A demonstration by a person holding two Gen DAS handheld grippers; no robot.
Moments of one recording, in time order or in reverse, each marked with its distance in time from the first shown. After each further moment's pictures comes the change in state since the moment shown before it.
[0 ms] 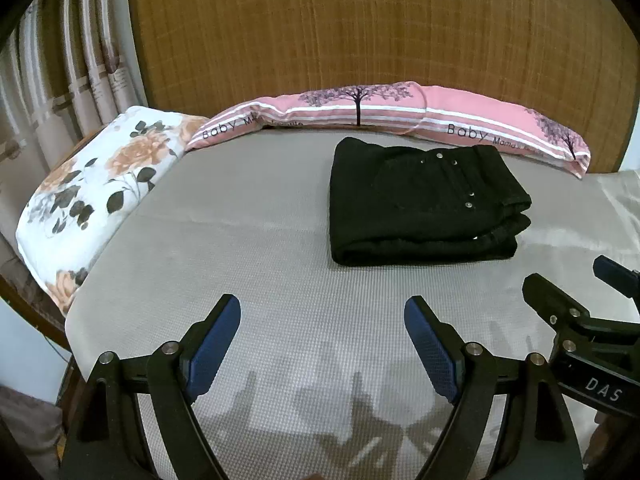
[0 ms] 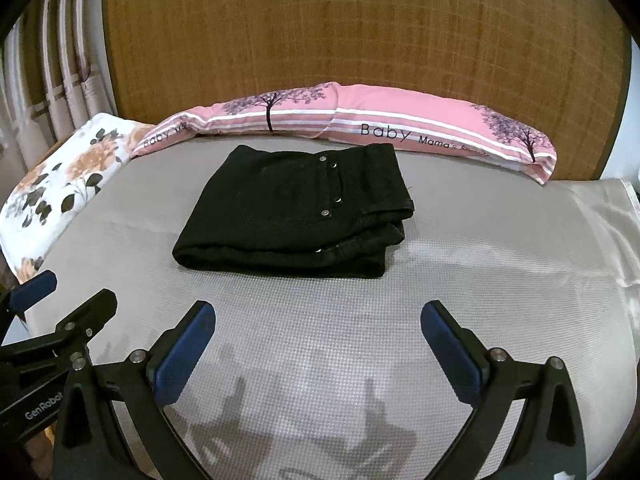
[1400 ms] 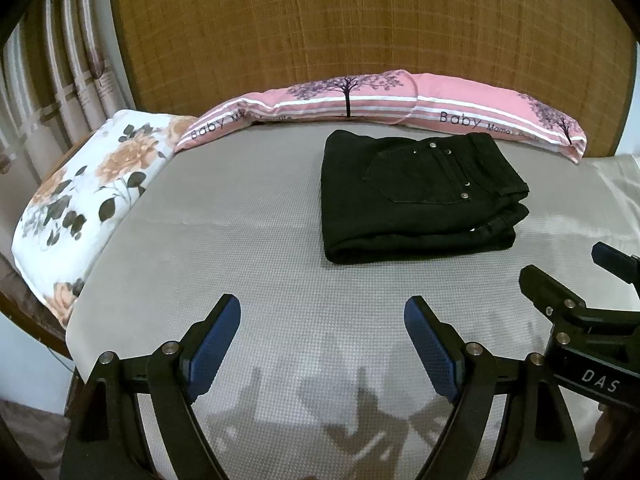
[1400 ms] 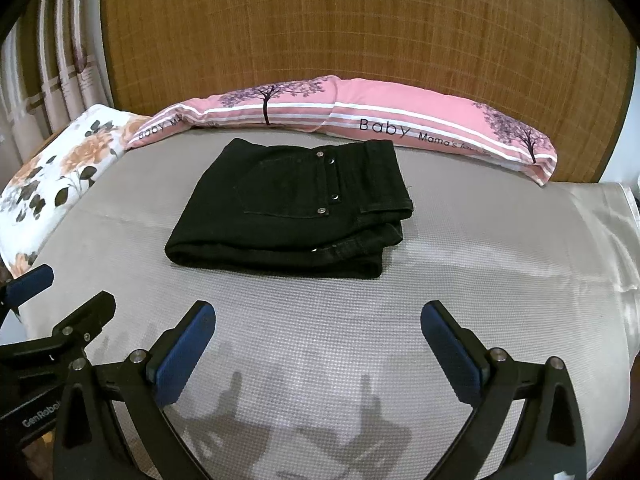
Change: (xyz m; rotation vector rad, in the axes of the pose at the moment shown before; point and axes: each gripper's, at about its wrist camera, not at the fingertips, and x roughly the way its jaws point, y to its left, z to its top) left arm 0.011 -0.003 0.010 0.049 0.031 -0.014; right arm 0.011 -0.005 0.008 -0.023 0.032 -0.009
